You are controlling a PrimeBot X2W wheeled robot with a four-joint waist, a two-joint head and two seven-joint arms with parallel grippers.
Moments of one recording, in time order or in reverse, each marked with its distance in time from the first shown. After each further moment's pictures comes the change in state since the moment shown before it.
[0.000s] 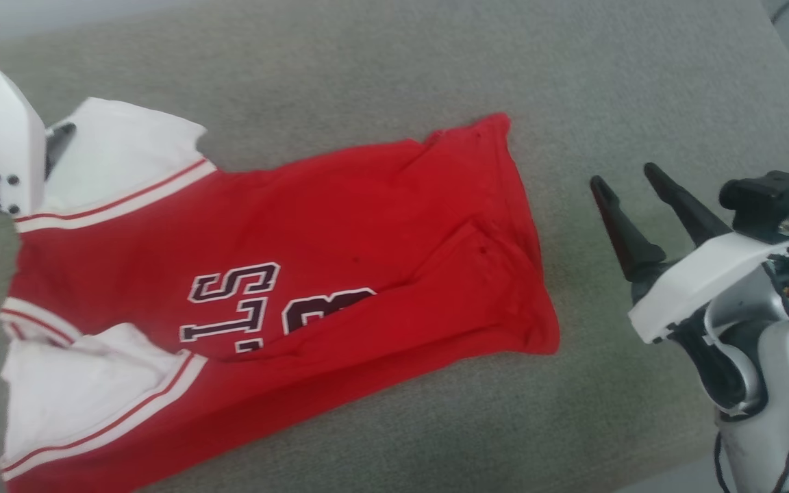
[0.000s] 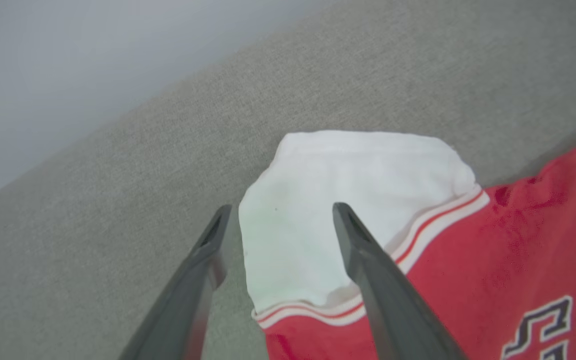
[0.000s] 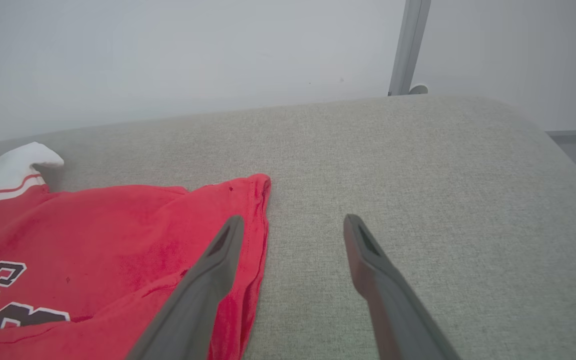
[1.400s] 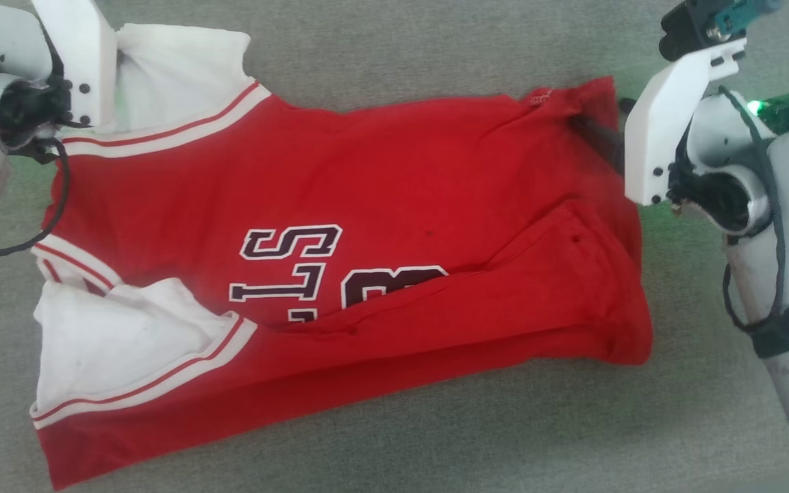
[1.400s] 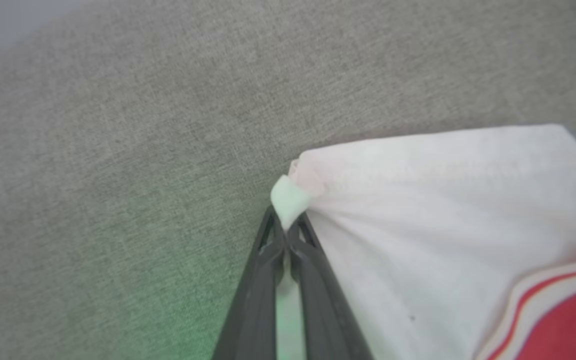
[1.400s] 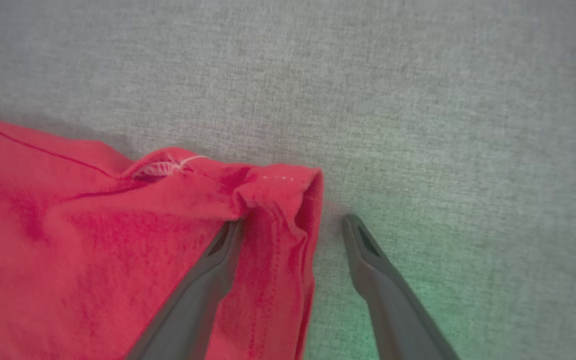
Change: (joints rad) left arm -0.256 -0.333 -0.052 0.508 0.012 -0.184 0.019; right arm -0.500 -0.040 0.143 0.407 0.073 0.000 0.521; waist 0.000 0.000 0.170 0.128
